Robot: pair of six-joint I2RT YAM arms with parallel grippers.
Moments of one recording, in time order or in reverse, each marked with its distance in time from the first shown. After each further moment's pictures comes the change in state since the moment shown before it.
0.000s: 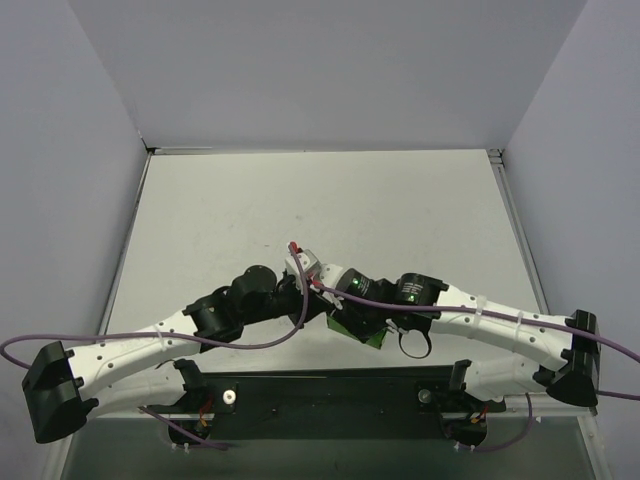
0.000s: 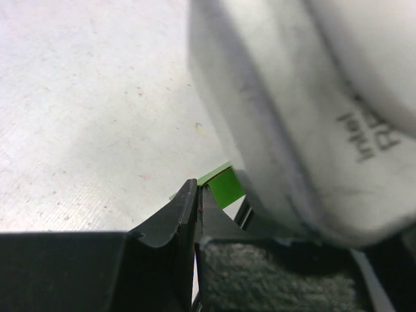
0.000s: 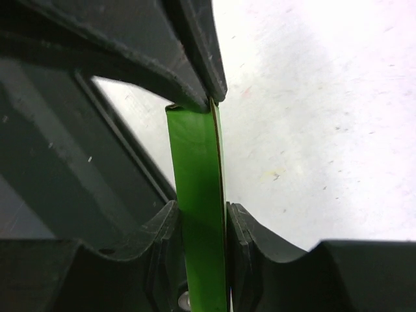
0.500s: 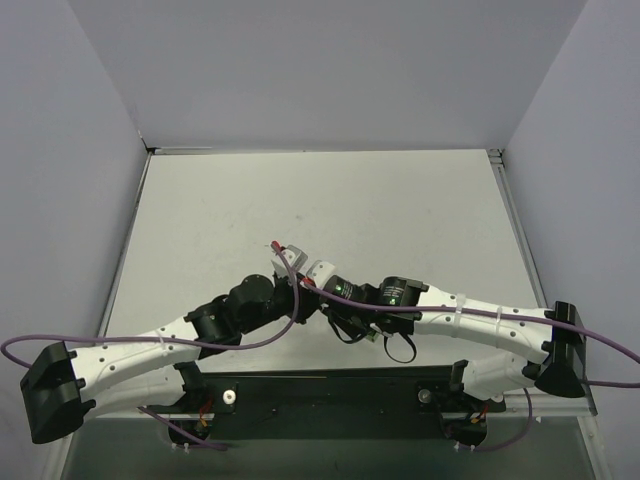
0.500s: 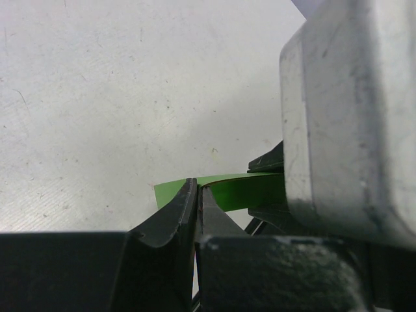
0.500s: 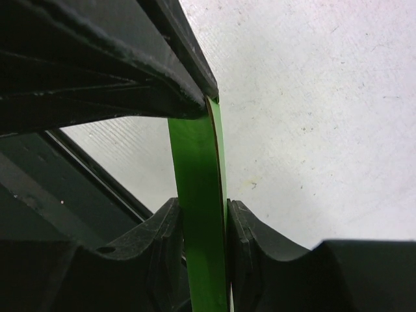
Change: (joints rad) left arm -0.023 -0.024 -0.087 0.123 -0.240 -0.227; right arm 0.055 0.095 0.032 0.044 0.224 0.119
